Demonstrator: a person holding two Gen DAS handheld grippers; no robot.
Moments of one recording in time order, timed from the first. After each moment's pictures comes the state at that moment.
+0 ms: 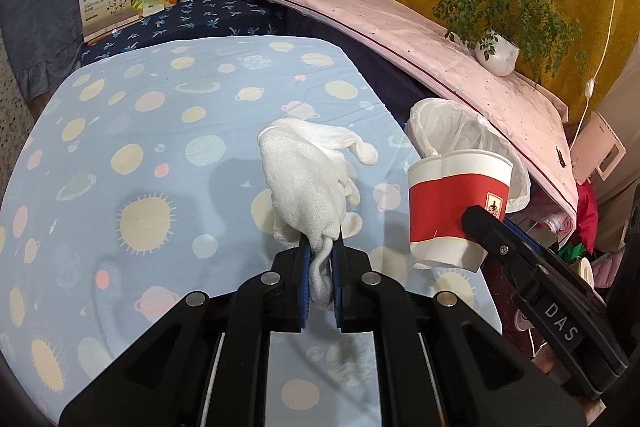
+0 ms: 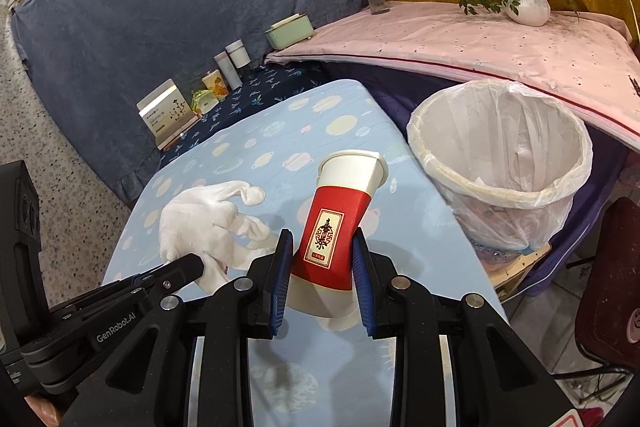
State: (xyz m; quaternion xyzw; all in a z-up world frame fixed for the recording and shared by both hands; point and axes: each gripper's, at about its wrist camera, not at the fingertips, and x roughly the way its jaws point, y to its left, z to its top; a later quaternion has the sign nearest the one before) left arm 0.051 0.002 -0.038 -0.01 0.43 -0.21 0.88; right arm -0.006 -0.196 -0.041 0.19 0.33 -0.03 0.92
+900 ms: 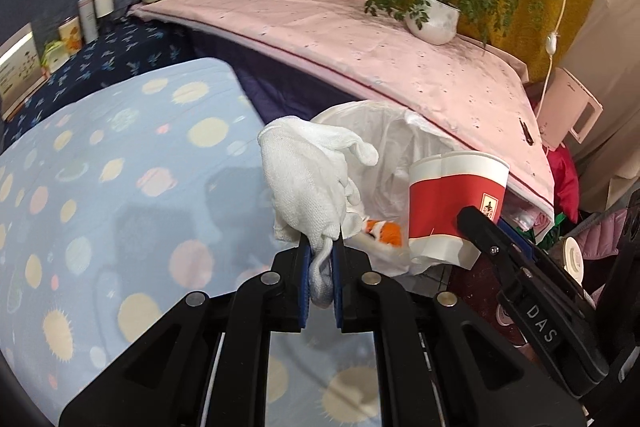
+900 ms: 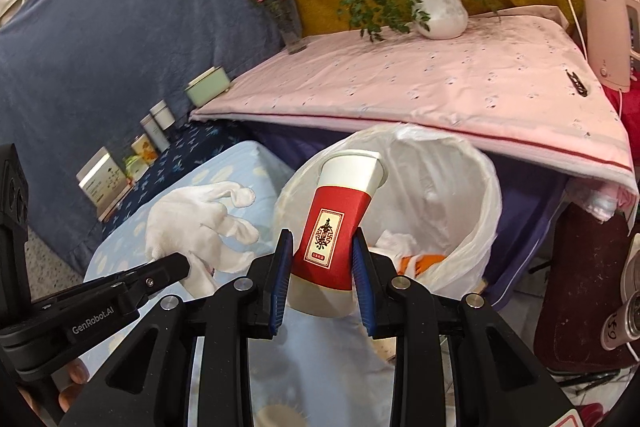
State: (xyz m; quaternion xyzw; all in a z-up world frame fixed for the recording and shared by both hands) left arm 0.100 -0.159 -0.021 0.06 0.43 -0.32 0.84; right arm 0.005 -0.336 -0.040 0.23 0.28 -0.15 0.92
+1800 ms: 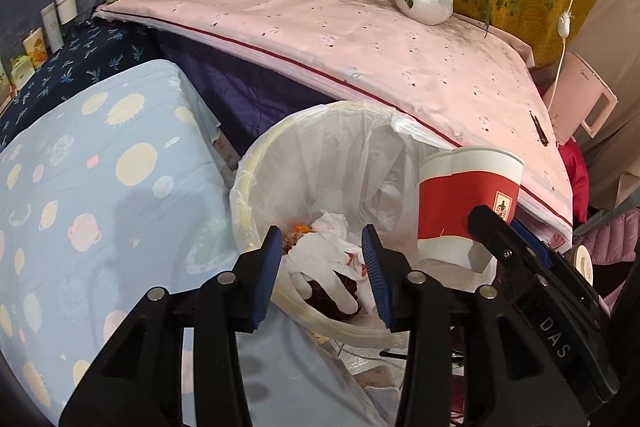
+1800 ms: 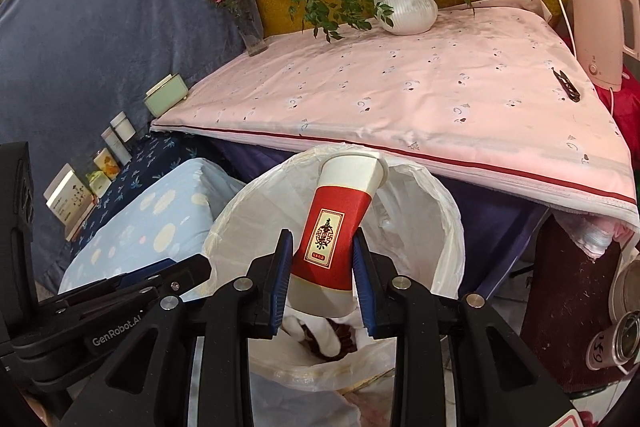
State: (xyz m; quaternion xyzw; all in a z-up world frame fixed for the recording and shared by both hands) left arm 0.144 -0.239 -0.054 0.08 0.45 -0.32 0.83; right arm 0.044 -0.404 -0.059 0.24 0.30 -0.19 0.90
